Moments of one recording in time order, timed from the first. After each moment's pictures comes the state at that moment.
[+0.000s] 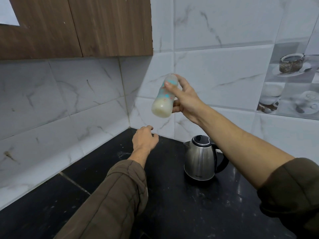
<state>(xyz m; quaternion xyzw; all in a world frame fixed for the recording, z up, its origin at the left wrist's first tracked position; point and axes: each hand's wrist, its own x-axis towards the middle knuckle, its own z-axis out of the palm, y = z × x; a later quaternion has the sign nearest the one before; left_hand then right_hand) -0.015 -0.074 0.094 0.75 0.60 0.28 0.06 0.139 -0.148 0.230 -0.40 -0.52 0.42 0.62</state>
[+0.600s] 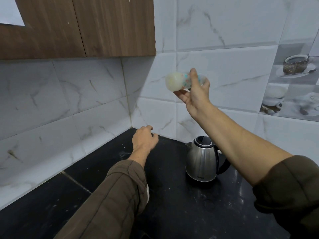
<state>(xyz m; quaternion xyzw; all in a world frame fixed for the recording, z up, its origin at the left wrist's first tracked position) -0.022 -0.071 0.097 0.74 0.61 0.28 0.06 0.143 -0.136 0.244 -0.31 -0.34 0.44 0.77</state>
